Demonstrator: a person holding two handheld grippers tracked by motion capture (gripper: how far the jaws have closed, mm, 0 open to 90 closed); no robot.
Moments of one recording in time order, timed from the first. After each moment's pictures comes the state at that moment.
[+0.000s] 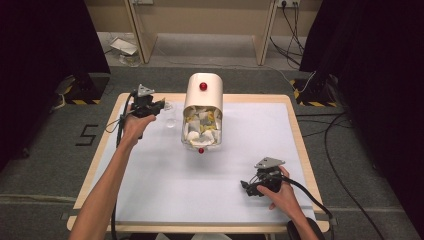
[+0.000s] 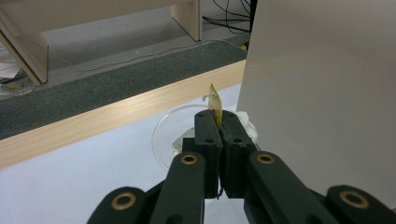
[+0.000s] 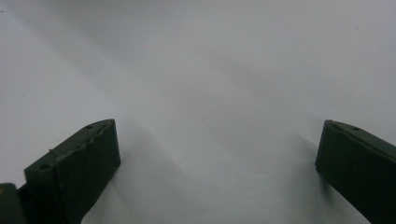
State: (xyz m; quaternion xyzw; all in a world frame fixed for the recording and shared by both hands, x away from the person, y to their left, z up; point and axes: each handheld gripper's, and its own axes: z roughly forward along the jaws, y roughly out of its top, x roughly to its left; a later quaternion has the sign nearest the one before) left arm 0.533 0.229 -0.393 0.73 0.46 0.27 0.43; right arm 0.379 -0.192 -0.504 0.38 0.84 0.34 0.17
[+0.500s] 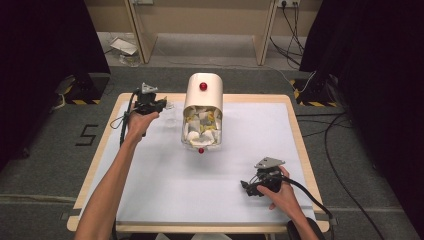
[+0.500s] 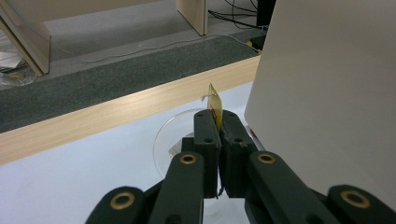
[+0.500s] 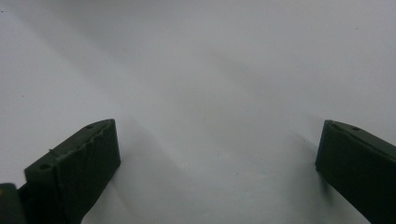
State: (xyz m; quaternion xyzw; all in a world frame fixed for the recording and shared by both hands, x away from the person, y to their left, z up) left arm 0.549 0.222 -0.401 0.73 0.48 0.27 0.41; right arm 0.379 -0.192 -0.504 0.38 0.84 0.34 0.16
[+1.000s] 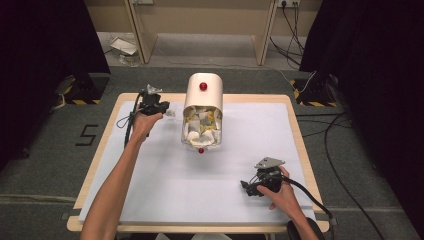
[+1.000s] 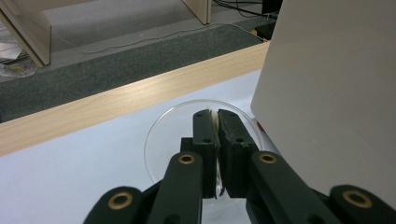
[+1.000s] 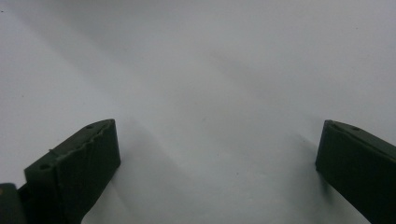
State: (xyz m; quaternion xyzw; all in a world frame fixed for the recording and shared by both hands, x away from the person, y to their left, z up) left arm 0.561 0.216 -0.414 0.73 0.49 0.26 0.40; right arm 0.379 -0.192 -0.504 0.38 0.84 0.34 0.17
